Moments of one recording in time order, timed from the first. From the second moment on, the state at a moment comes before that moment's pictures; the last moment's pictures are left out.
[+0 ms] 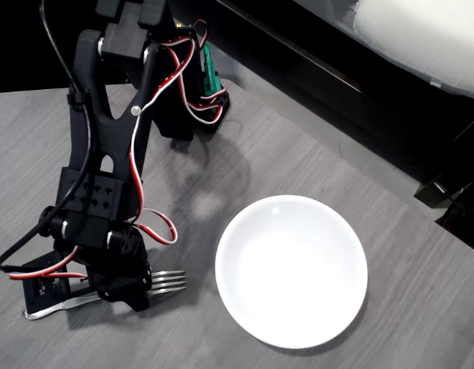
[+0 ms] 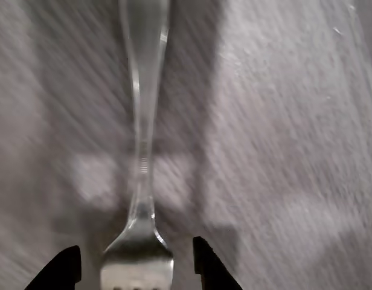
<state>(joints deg) 12.3 77.3 100.8 63.2 -28.7</state>
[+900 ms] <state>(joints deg) 11.2 77.3 99.7 64.2 -28.9</state>
